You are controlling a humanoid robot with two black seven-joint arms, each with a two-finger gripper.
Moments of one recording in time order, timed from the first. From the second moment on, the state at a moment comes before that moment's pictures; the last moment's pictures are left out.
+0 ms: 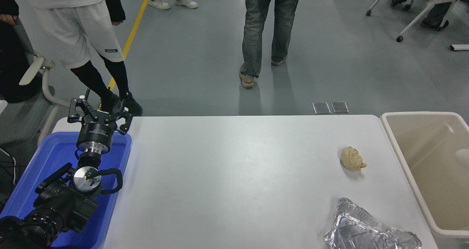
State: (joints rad) left arm -0.66 0.17 -0.93 -0.29 -0.24 -0.66 -0.40; right arm 0.58 -0.60 -0.36 0.24 0.07 -0.20 0.24
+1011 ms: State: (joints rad) left arm -0.66 0.16 -0.93 -0.29 -0.24 -0.66 -0.41; right arm 0.59 -0.59 -0.36 0.24 0.06 -0.28 0.24
